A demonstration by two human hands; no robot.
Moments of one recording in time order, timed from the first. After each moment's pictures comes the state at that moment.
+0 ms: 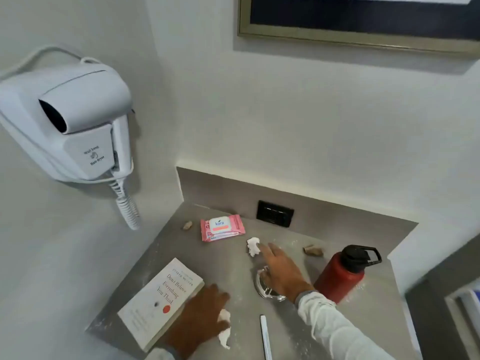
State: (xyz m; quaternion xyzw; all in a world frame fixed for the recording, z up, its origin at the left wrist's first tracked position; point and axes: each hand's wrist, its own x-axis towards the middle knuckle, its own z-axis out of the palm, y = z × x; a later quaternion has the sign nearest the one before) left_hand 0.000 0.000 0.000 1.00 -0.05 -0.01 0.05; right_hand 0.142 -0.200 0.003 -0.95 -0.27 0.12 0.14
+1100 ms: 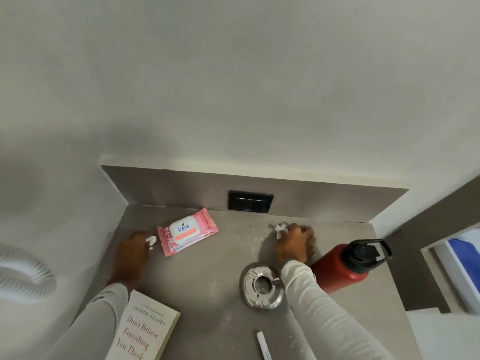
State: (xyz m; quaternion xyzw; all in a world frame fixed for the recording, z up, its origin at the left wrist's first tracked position) left_hand 0.195 0.149 -0.046 0.98 0.13 0.02 0.17; right_hand 0.229 -0.208 -0.030 -0.91 0.32 0.03 0.25
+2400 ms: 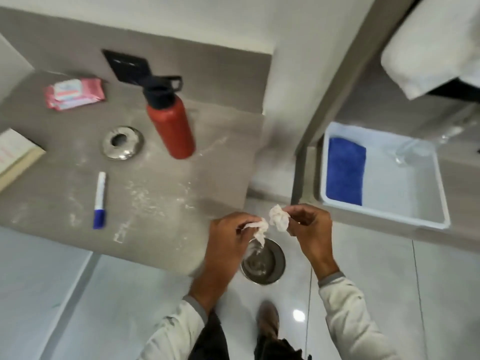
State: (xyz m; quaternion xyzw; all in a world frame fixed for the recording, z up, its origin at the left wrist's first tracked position) left_hand -0.054 -0.476 -0.028 0.84 0.07 0.03 0.54; right_hand -0.001 -0.661 -0.073 -0.76 0.07 0.06 0.65
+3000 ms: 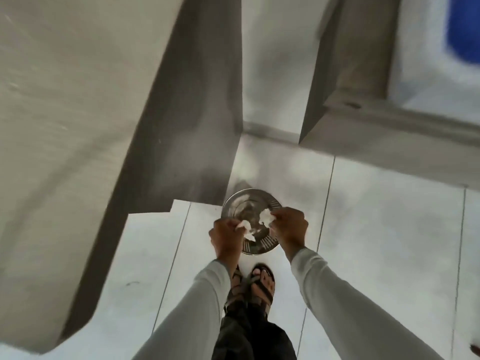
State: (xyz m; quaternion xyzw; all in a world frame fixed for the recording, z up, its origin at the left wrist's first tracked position) left_hand -0.069 -0.576 -0.424 0.75 0.46 -0.19 0.44; right_hand -0.025 -0.711 -0.442 -0.83 0.23 0.29 0.41
